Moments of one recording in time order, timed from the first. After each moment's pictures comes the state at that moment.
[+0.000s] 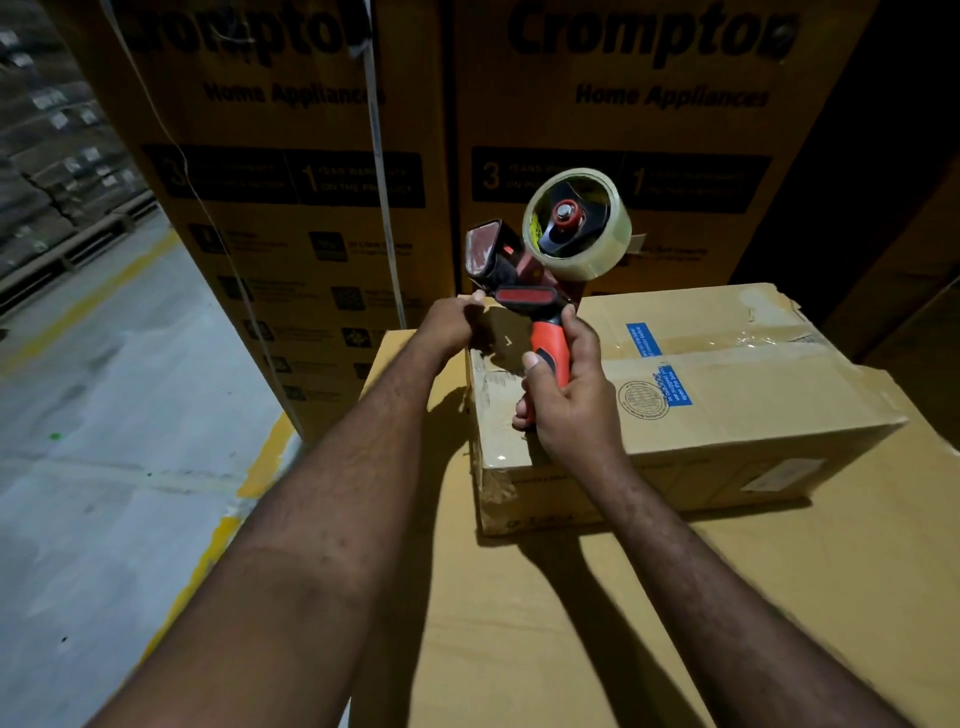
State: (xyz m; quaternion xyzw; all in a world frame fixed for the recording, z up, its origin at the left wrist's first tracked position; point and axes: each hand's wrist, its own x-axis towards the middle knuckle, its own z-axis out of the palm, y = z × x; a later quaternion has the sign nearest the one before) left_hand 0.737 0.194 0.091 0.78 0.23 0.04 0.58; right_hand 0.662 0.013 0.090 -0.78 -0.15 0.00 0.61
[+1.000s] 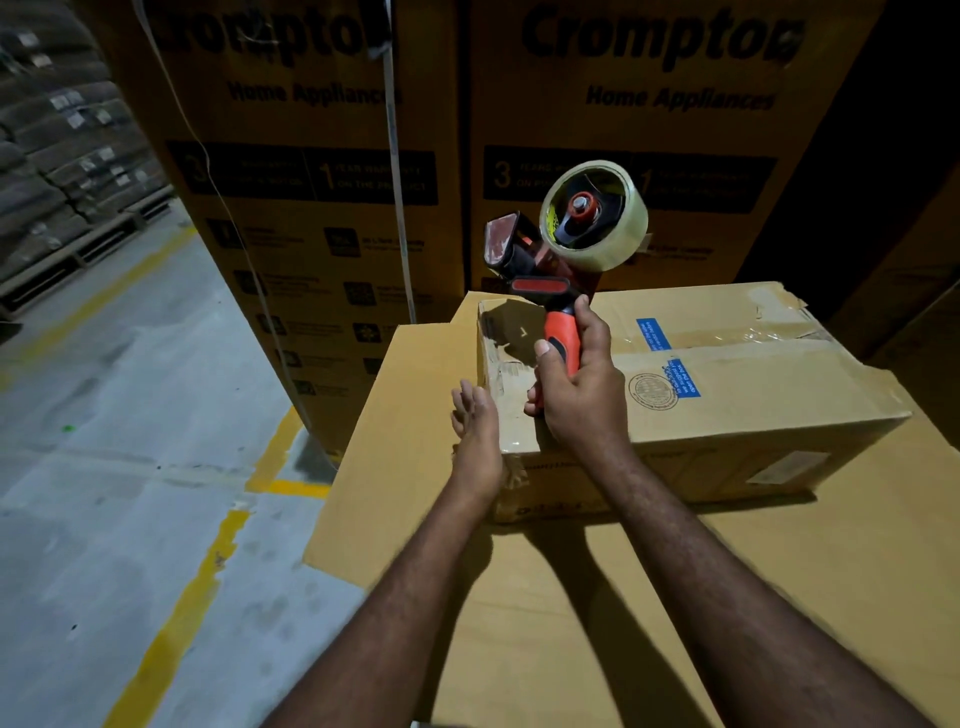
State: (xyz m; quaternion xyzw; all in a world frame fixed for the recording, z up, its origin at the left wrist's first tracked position) left_hand 0.614 0.120 0.009 0.70 0.24 0.05 0.67; right_hand 0.655 0.015 0.093 -0.80 -0.15 -0.06 0.57
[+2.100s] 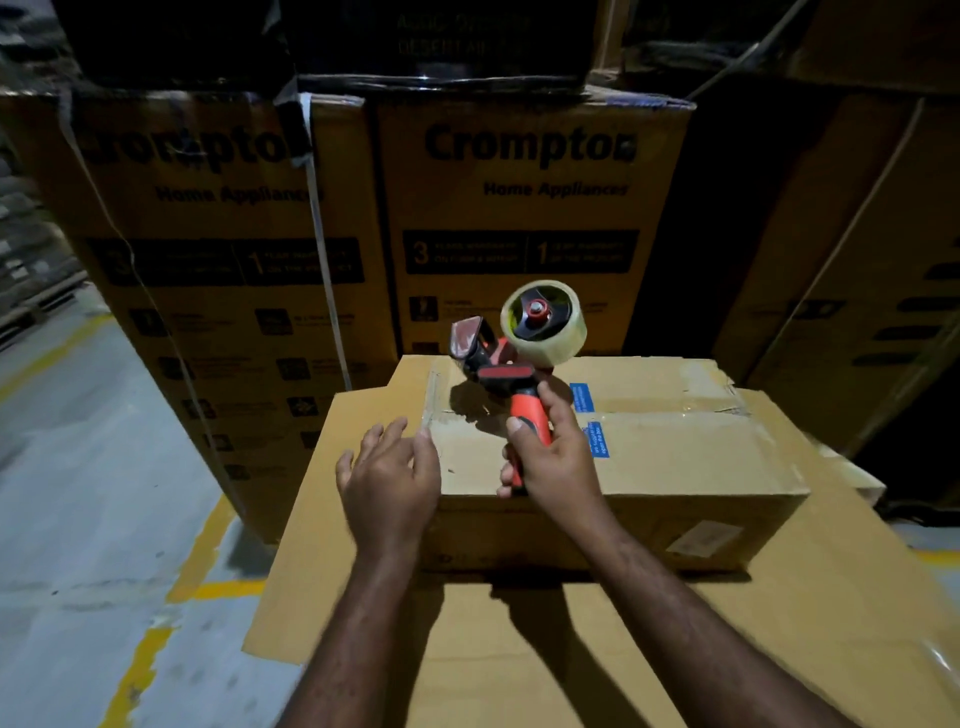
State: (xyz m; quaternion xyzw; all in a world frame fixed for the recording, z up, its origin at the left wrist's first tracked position) left_hand 0.590 0.126 0.051 0.86 0.17 0.37 0.32; right_hand 0.618 -0.038 0.105 -0.72 -0.09 0.04 0.69
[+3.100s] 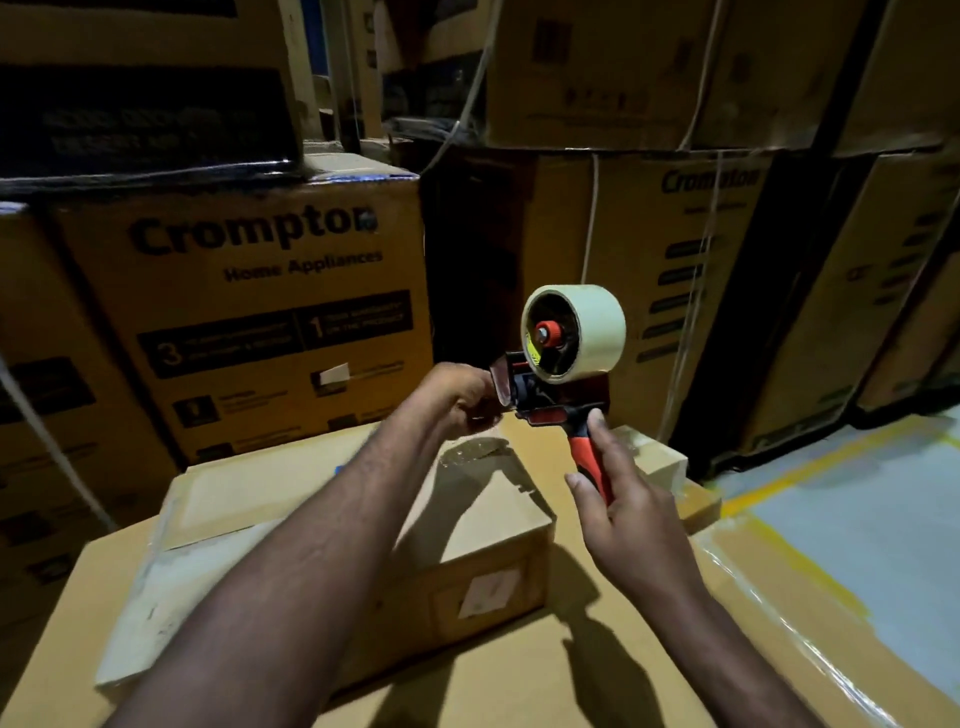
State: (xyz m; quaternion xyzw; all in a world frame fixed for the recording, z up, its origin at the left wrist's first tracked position) left_hand 0.767 -0.175 0.207 0.71 0.07 -0.19 0.67; right_hand 0.597 -0.322 0.142 -0.90 0.02 -0.23 0.36
